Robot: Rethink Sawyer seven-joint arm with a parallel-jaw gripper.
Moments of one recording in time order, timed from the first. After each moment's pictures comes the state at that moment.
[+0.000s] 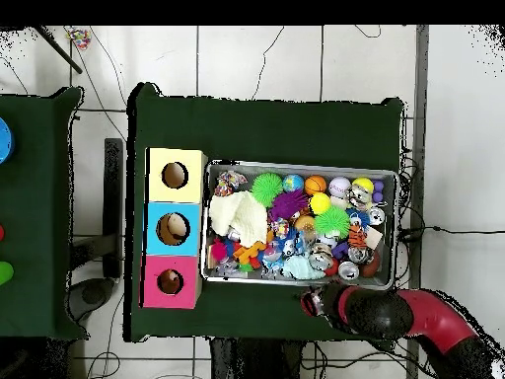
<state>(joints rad) -1.34 -0.52 0.82 2.08 -0.69 0.72 1.35</state>
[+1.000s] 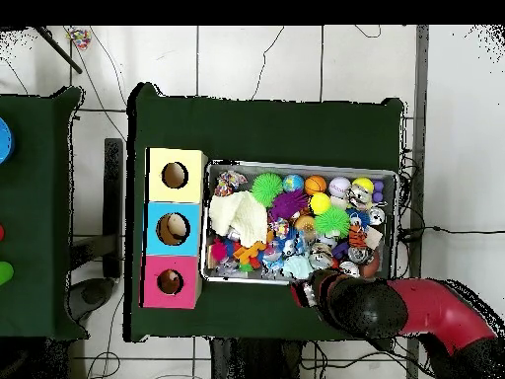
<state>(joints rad) -1.15 -0.90 0.83 2.15 -0.47 0.71 1.35</state>
